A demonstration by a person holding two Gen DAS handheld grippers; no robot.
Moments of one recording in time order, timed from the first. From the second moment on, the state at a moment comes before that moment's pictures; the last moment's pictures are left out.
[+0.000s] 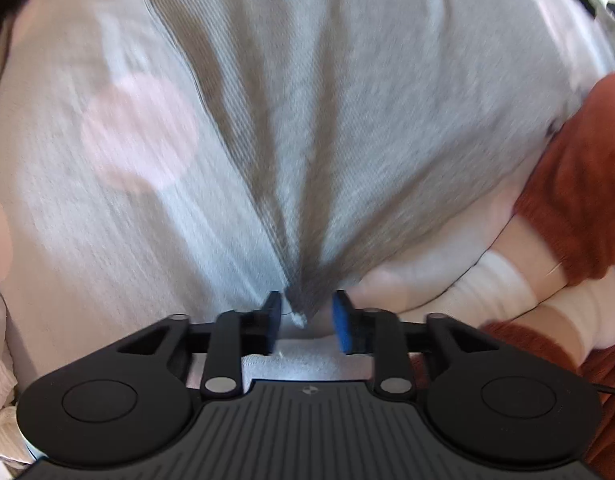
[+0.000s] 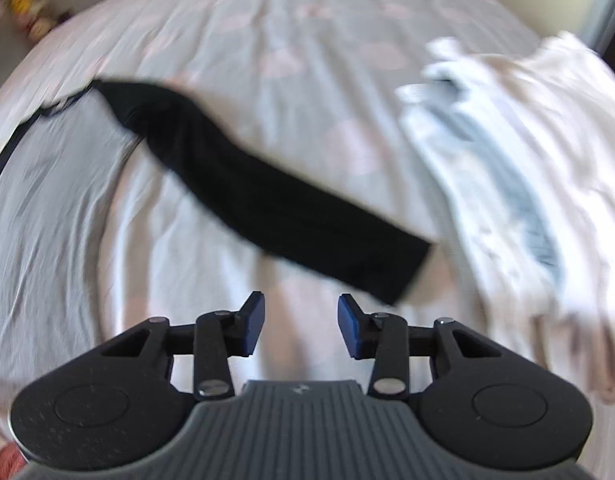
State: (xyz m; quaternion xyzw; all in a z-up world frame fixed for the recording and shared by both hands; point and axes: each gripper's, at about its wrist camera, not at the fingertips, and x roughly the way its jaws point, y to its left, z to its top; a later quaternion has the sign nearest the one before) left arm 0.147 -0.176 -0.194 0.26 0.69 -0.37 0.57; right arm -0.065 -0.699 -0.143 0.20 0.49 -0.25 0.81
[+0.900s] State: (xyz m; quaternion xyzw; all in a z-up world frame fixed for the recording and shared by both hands) left arm 0.250 -0.225 -0.176 0.06 0.51 -0.27 0.81; right arm -0.040 -0.771 -0.215 0.27 0.41 -0.42 0.76
